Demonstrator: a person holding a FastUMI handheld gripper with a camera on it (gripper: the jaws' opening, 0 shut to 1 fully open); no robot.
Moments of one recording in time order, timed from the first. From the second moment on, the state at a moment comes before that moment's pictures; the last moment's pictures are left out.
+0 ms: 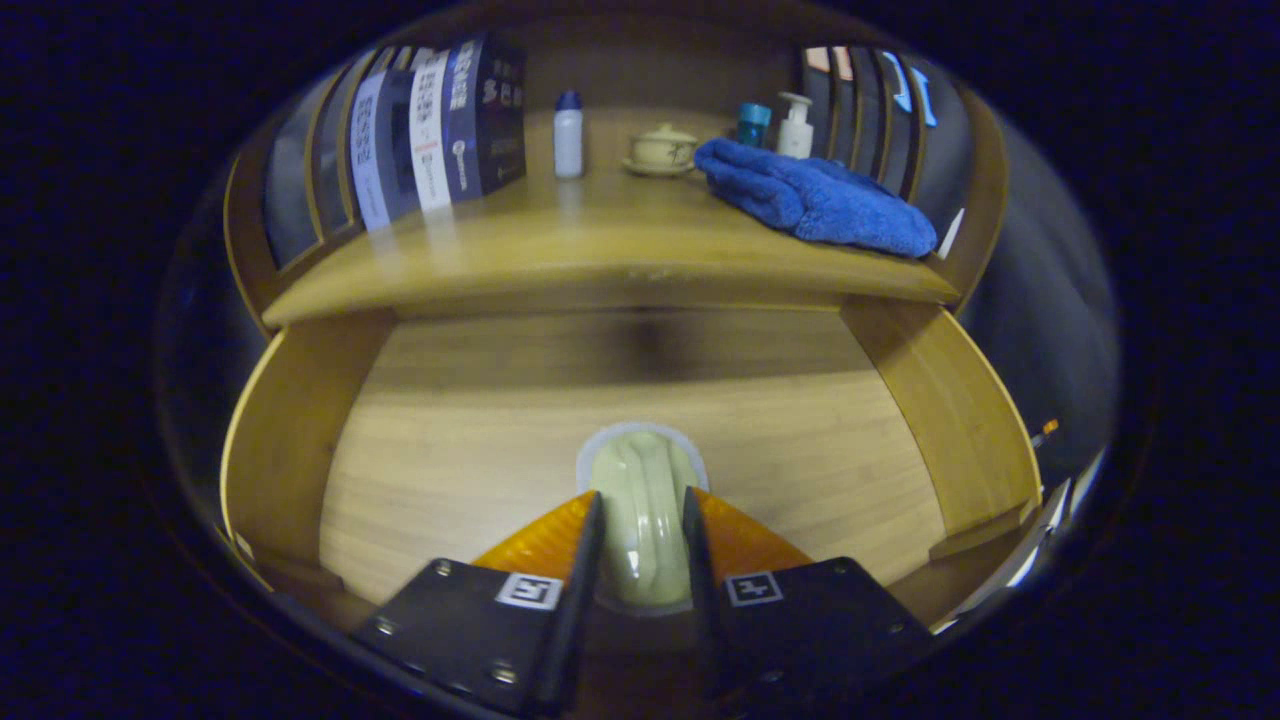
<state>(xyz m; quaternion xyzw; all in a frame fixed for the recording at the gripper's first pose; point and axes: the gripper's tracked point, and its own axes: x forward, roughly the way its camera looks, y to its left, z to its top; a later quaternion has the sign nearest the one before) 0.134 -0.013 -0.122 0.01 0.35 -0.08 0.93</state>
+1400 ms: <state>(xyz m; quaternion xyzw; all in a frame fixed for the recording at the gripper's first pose) 0.106 0.007 0.046 -0.05 0.17 -0.07 0.98</state>
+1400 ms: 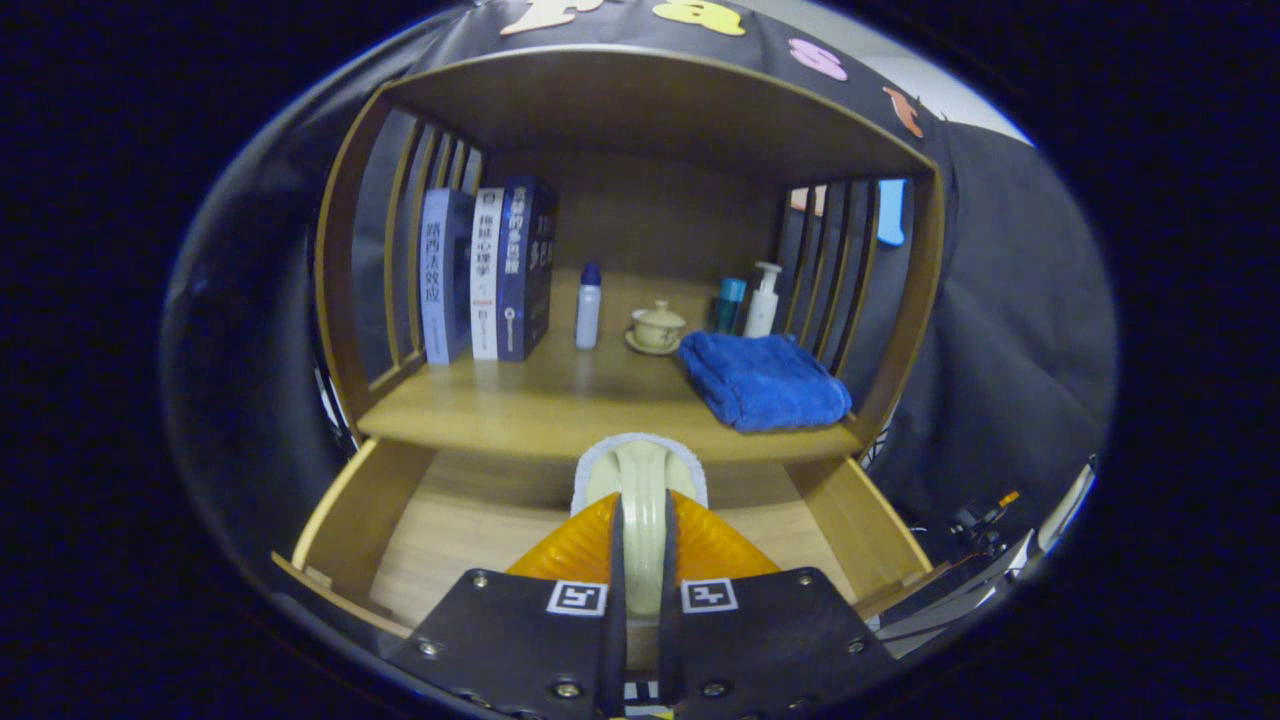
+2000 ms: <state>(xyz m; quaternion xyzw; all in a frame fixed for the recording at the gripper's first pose) 0.208 0.013 0.062 -0.02 0.18 -0.04 0.98</state>
